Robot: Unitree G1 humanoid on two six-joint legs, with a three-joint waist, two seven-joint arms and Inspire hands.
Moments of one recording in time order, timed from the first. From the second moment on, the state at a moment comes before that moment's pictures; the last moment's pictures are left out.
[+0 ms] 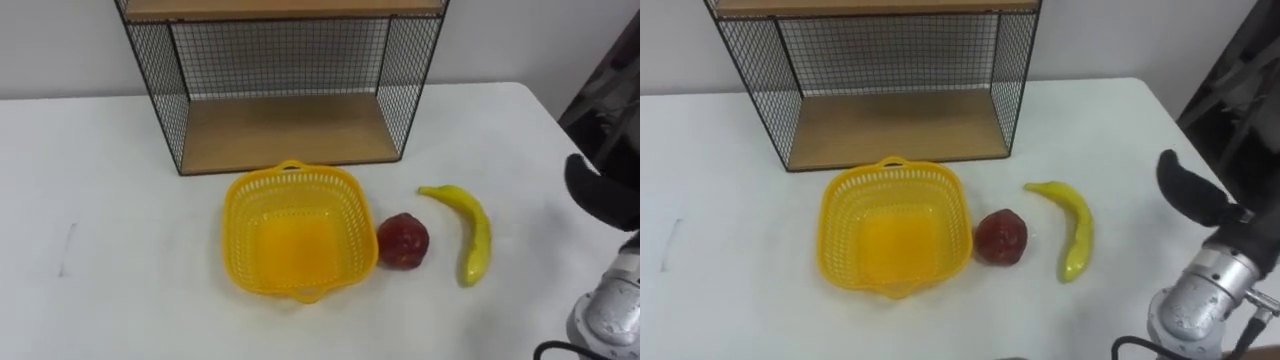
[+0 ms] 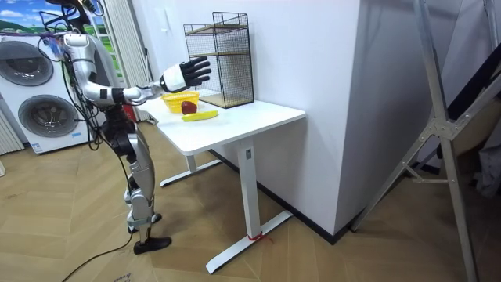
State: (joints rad) left arm 0.33 0.22 0.10 1.04 0.25 -0.03 0.04; right arm 0.12 -0.33 -0.13 0.10 -0.04 -0.24 -0.59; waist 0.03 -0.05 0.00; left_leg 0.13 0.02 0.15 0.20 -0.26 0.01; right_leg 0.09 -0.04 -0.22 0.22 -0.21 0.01
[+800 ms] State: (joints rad) left arm 0.31 0.22 0.09 1.00 0.27 -0.02 0.01; right arm 0.10 -0.35 0.02 0.15 -0.17 -0.17 -0.12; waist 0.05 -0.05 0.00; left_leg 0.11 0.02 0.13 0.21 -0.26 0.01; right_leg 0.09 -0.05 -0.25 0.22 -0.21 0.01
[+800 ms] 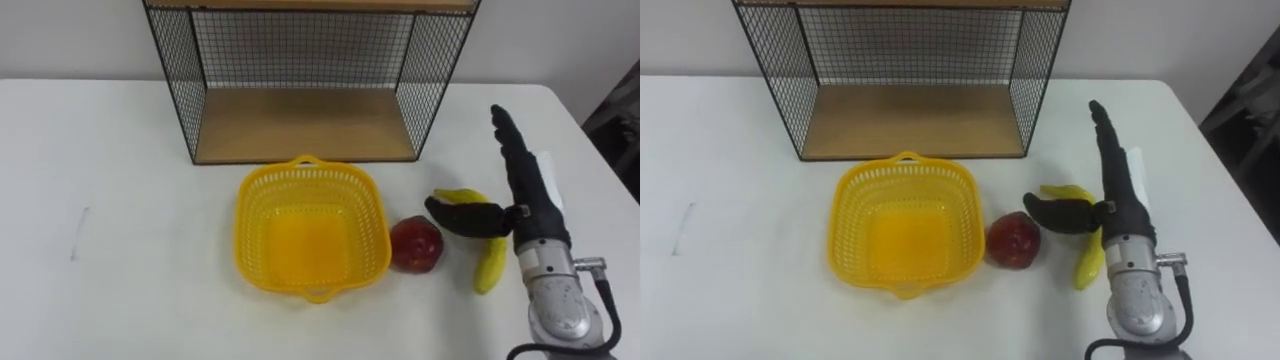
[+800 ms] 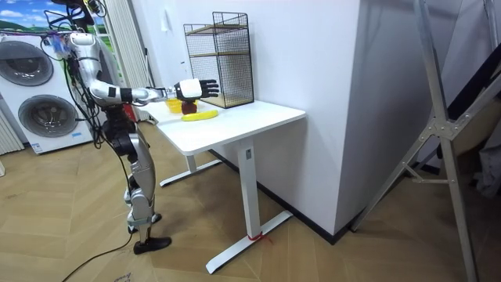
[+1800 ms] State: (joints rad) left arm 0.28 0.24 0.05 1.04 0.28 -0.02 -0.01; right arm 0.12 -0.35 0.04 0.20 -0.17 -0.16 0.04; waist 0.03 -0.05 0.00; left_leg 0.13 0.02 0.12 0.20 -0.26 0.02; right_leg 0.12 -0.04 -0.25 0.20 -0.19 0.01
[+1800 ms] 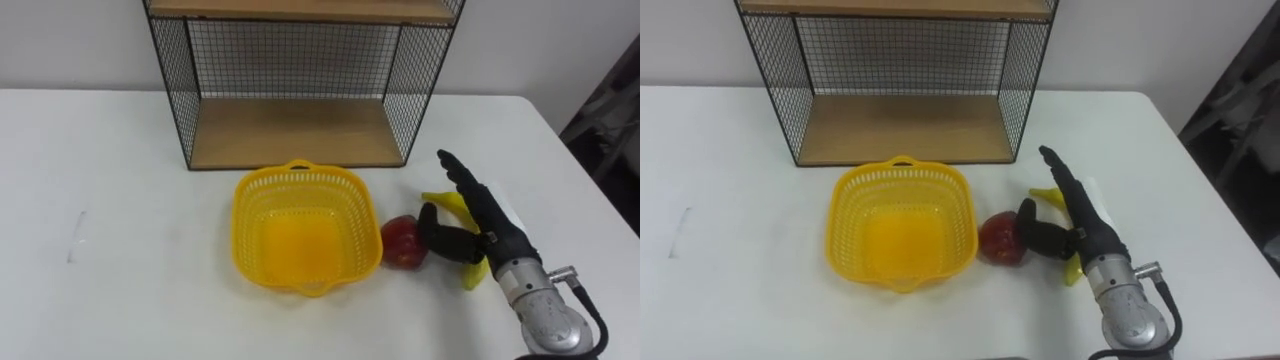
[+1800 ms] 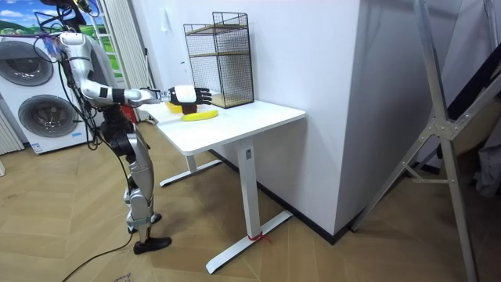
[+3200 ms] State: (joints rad) left arm 0.28 0.23 0.04 1.09 0.28 -0.01 -0.02; right arm 0.15 -0.33 0.02 0.29 0.37 -0.16 0.07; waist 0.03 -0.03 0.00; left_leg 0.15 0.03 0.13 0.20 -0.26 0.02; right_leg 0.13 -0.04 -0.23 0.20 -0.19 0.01
